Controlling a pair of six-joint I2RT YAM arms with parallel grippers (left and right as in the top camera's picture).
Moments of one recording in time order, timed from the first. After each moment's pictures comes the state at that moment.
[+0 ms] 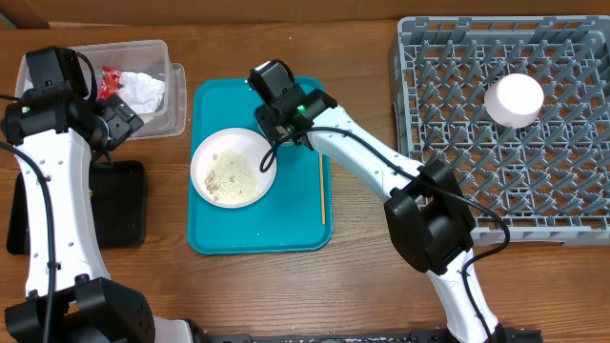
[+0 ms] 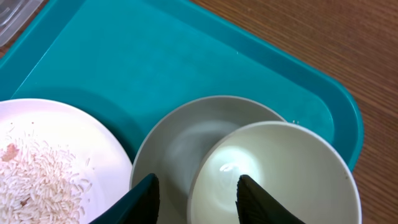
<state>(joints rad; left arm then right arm) 0.30 1.63 1.59 -1.13 -0.15 -0.50 0.69 2.29 1.95 -0.64 0.13 0.11</state>
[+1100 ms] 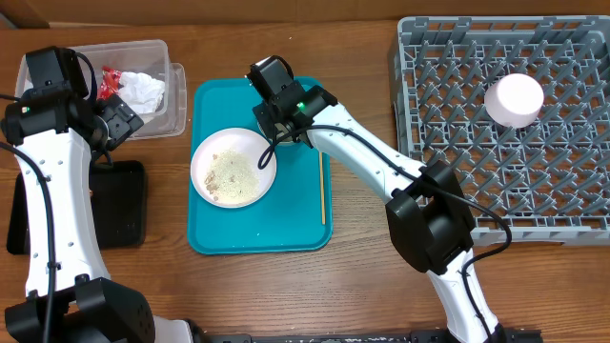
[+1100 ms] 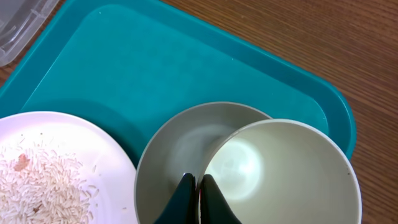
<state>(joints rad) 0.30 1.63 1.59 -1.13 -0.15 -0.50 0.69 2.28 1.98 -0.66 0.14 0.15</state>
